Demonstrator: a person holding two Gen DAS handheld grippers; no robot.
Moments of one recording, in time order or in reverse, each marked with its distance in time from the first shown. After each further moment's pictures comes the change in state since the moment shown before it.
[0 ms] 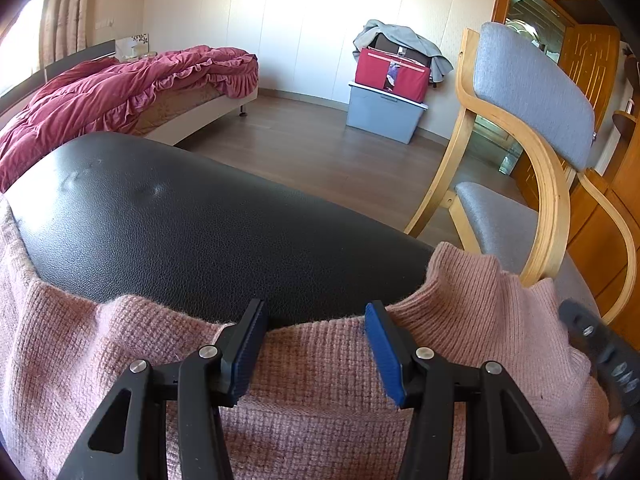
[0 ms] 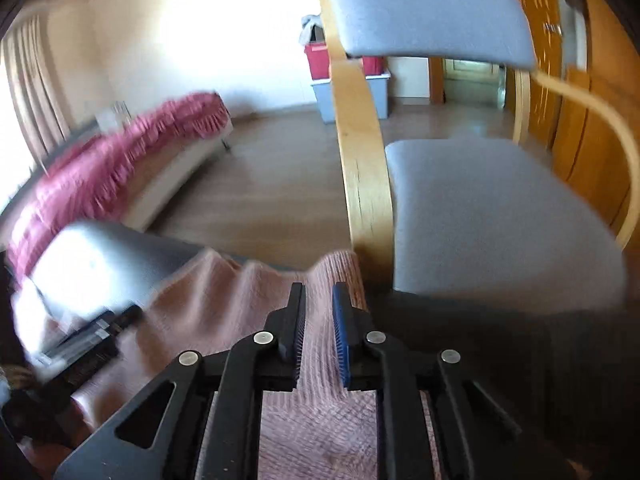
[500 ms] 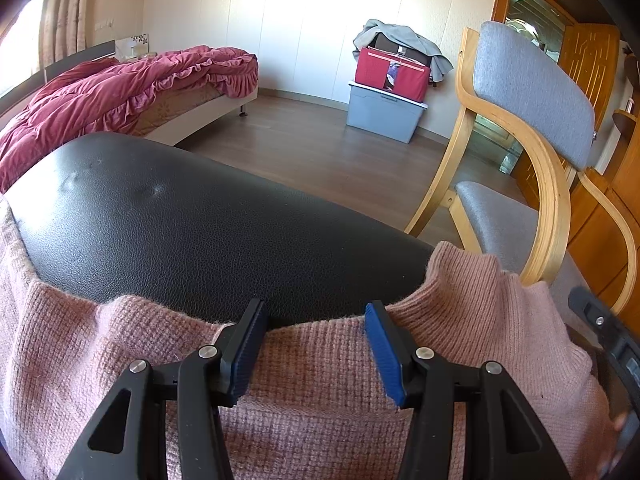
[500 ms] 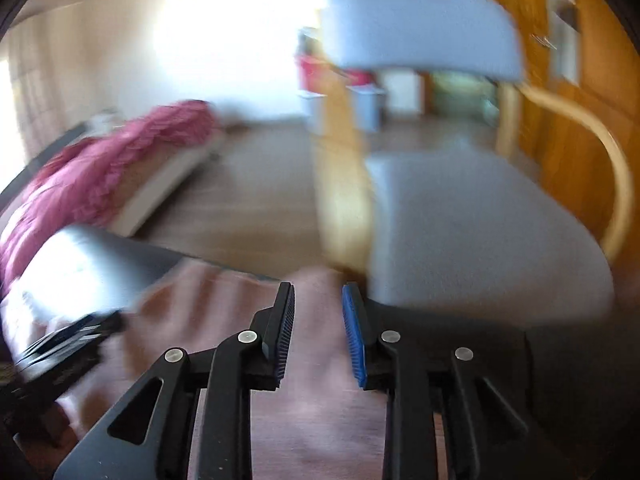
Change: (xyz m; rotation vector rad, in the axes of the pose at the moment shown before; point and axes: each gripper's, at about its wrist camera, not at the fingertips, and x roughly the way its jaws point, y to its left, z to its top) left arm 0.000 0.003 -0.001 0.003 0.001 0.003; right arm -0.027 0.005 0.002 -0.056 -0.114 0.099
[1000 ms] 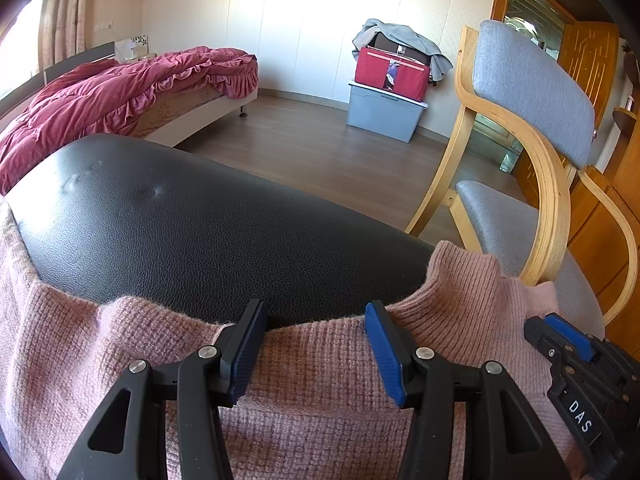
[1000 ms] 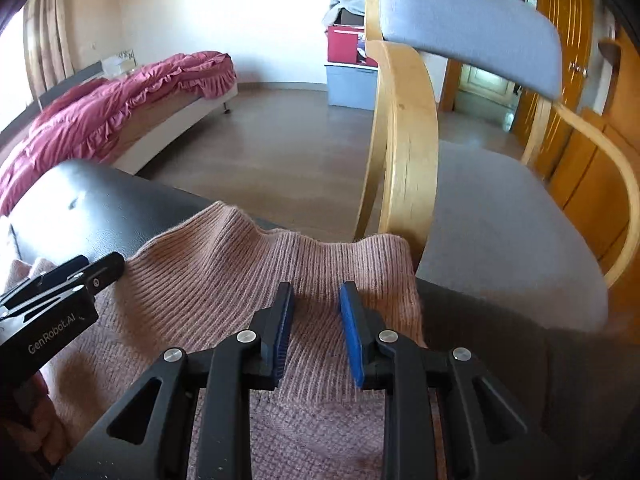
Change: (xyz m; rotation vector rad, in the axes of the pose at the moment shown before) left arm -0.004 -0.005 0.001 0.021 0.003 0.013; right arm 0.029 0.014 -0.013 -0.079 0.149 -0.108
